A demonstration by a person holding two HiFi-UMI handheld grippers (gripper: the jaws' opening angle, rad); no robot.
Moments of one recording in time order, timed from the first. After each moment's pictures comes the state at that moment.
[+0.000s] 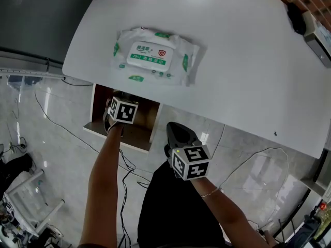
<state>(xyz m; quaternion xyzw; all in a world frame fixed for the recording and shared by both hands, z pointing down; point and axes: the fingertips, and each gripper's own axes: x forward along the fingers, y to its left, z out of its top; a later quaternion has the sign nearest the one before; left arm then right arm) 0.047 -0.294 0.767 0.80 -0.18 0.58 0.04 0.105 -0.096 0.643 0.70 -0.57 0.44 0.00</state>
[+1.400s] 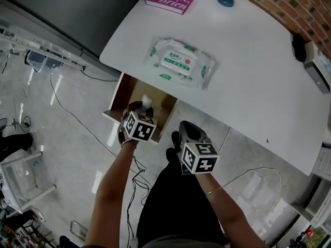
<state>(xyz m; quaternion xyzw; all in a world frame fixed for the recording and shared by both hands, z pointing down) 0.026 -0.224 0.657 0.83 -0.20 0.52 0.04 0.110 -0.092 0.587 0.69 -0.58 0.43 0.02</state>
